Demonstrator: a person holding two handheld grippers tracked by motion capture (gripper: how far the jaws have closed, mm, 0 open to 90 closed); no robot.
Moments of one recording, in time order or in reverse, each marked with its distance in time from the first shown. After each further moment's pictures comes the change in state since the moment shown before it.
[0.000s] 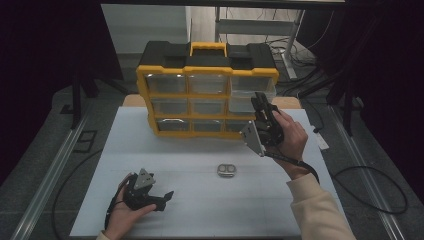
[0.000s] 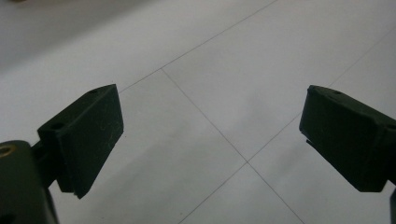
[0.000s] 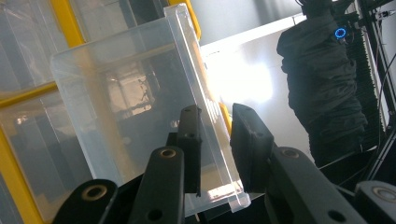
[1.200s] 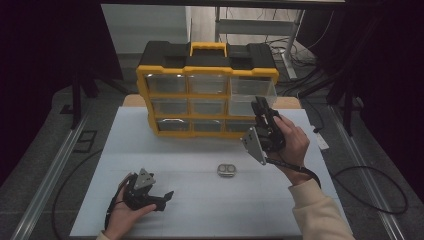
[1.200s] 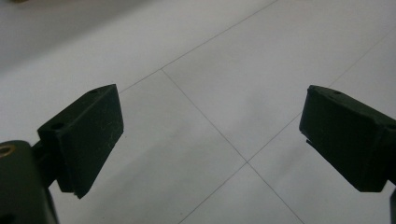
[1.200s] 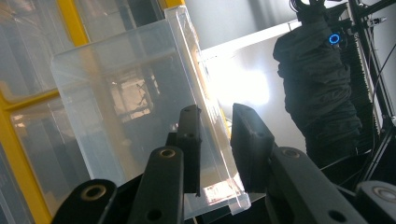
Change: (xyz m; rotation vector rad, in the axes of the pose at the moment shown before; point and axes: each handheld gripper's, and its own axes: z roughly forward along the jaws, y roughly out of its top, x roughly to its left) left arm 0.000 0.000 0.000 0.000 0.000 -0.001; right arm 0.001 0.003 -0.015 -0.023 -0.013 -0.002
